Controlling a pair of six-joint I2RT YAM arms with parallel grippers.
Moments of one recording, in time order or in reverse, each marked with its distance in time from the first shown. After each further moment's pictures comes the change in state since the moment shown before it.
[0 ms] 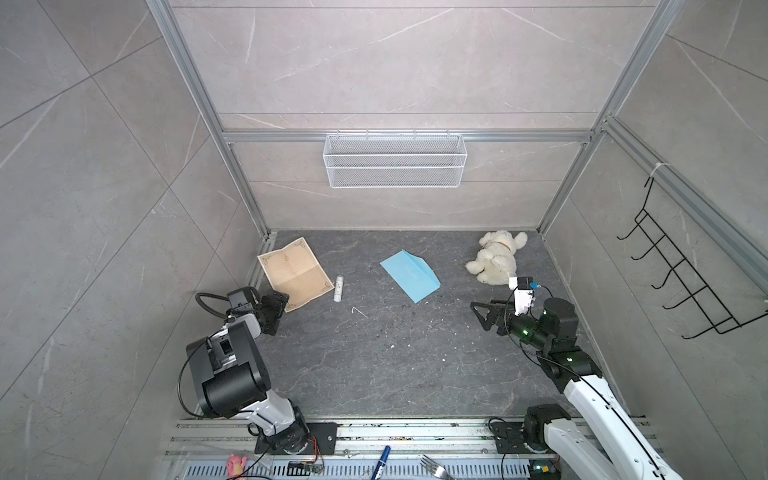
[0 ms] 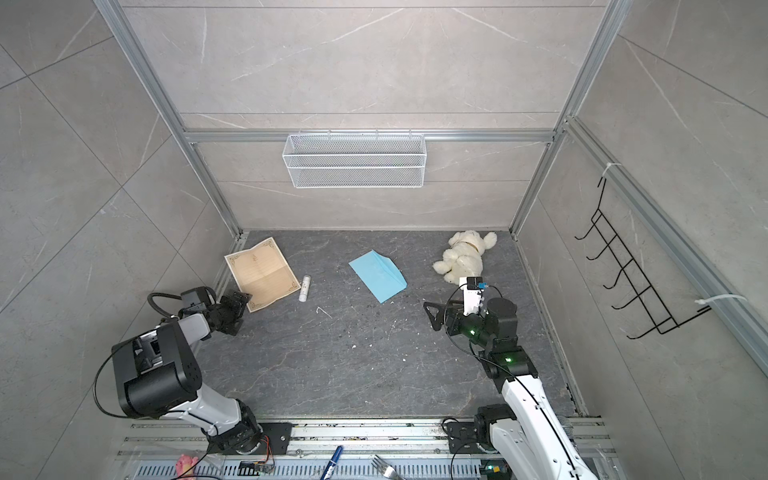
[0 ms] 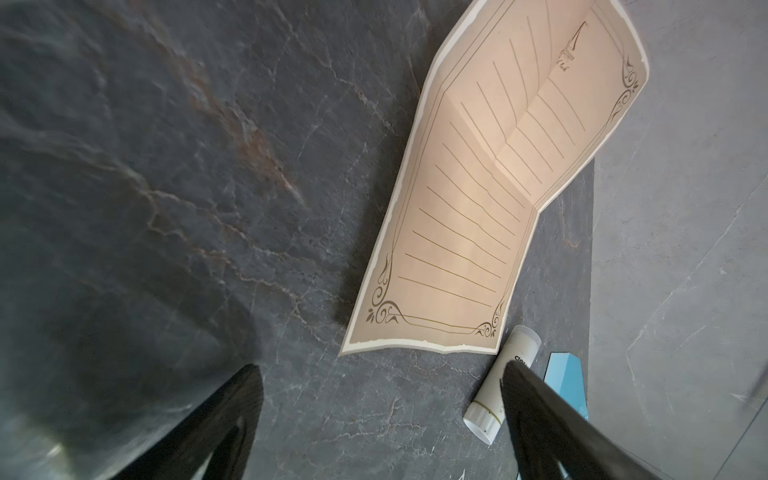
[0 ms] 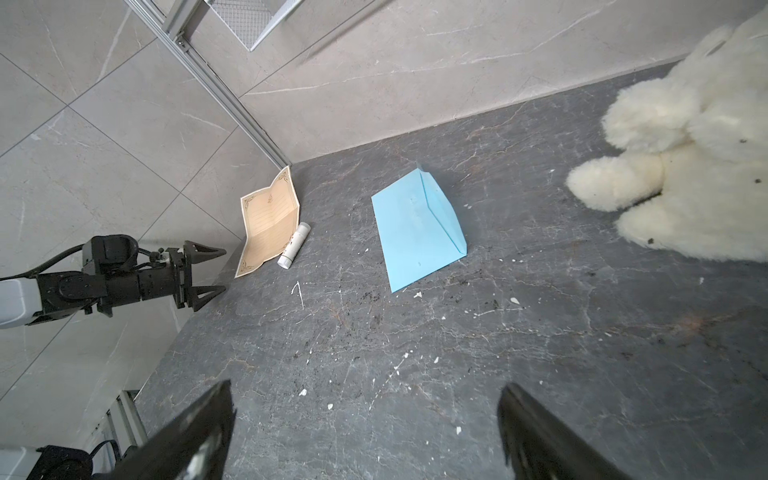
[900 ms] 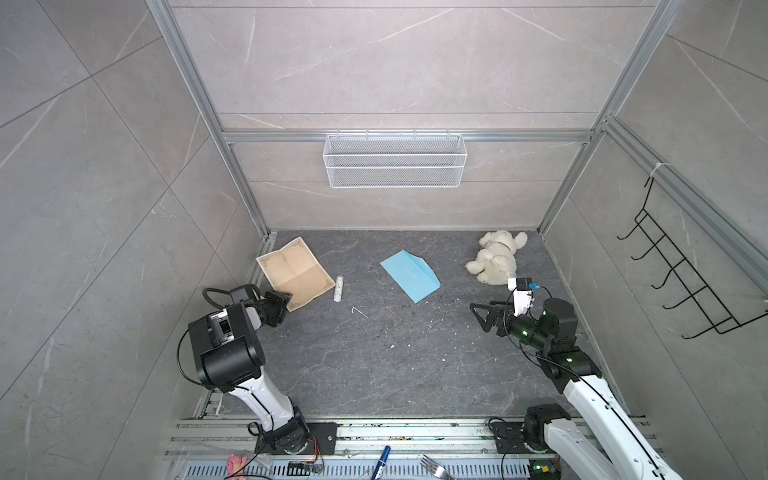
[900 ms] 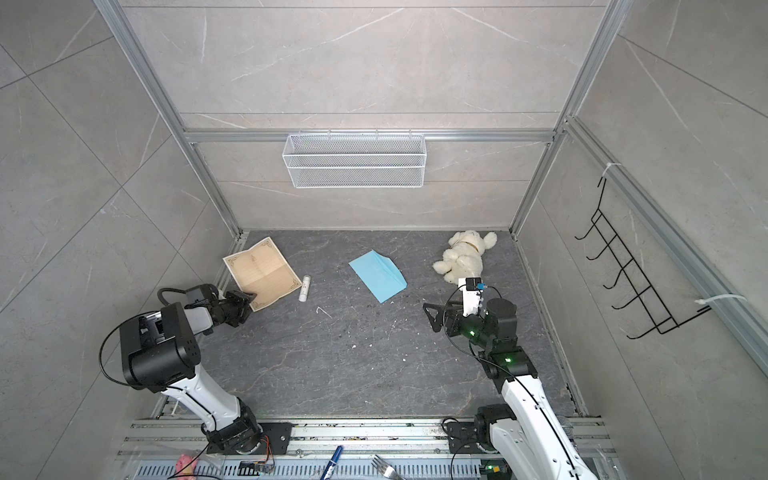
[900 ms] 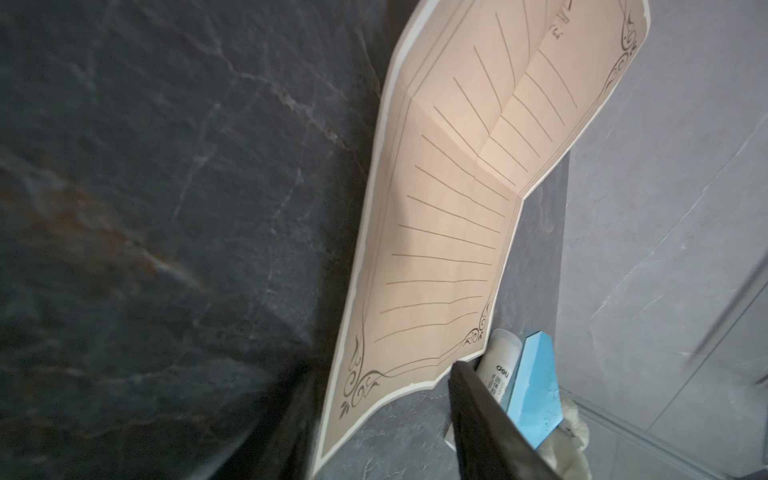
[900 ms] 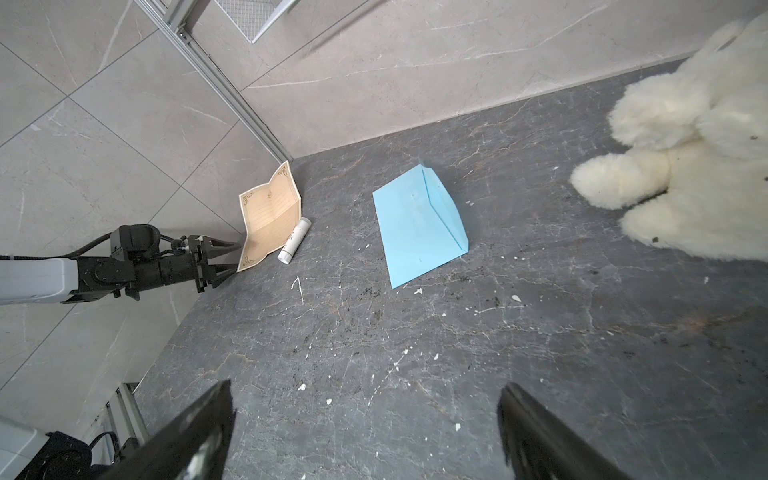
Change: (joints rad) left arm 0.000 0.171 0.065 0.121 0.143 -0.026; right arm 0.000 0.000 -0.006 -0.001 -0.007 -0.015
